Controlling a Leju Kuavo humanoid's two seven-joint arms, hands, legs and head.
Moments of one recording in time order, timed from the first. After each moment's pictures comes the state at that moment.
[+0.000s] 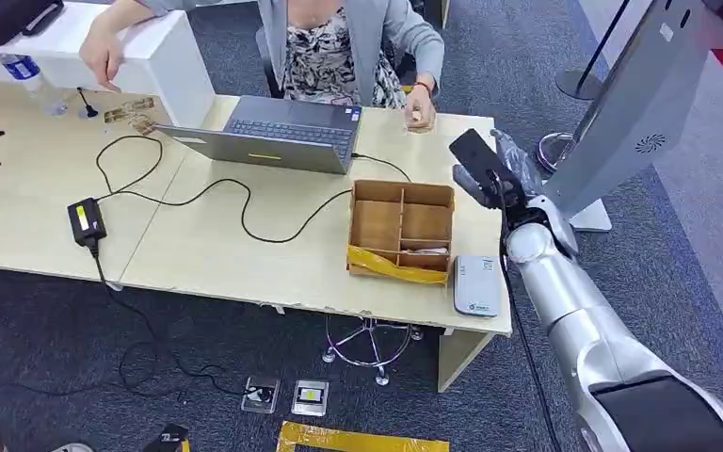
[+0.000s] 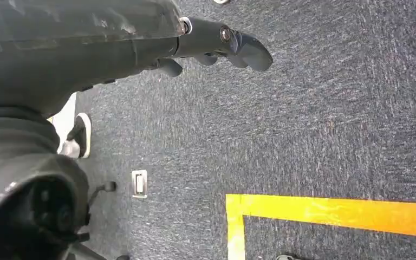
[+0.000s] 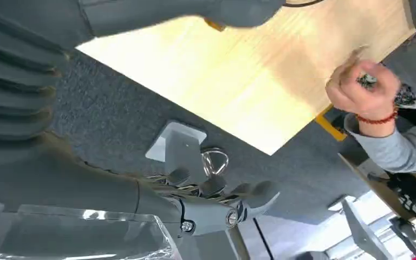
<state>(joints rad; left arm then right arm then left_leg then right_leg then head) -0.24 0.26 -1.49 -0.17 1.22 0.18 0.04 -0.96 0.02 0.50 -0.40 0.40 -0.09 -0.20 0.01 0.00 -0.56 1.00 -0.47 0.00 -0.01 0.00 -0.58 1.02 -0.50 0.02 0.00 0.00</state>
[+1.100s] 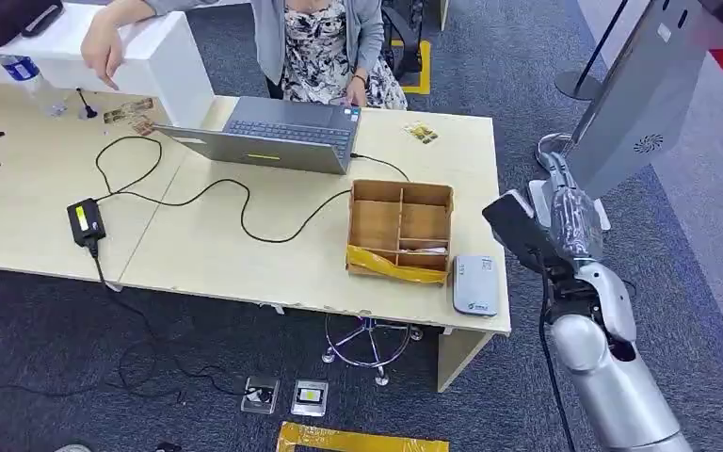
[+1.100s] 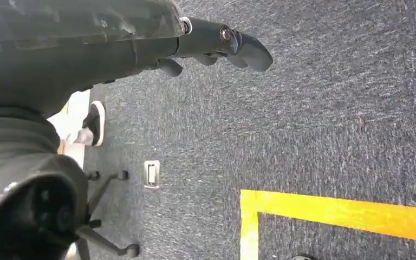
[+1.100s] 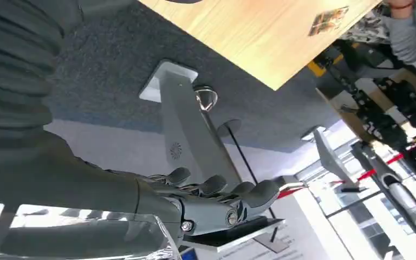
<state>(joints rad) -0.19 0.25 -1.49 -0.17 1.27 0.22 0.03 -0.48 -0.24 0.53 -1.31 0.54 -0.08 0.02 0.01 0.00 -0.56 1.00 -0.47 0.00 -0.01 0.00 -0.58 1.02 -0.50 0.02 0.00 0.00</state>
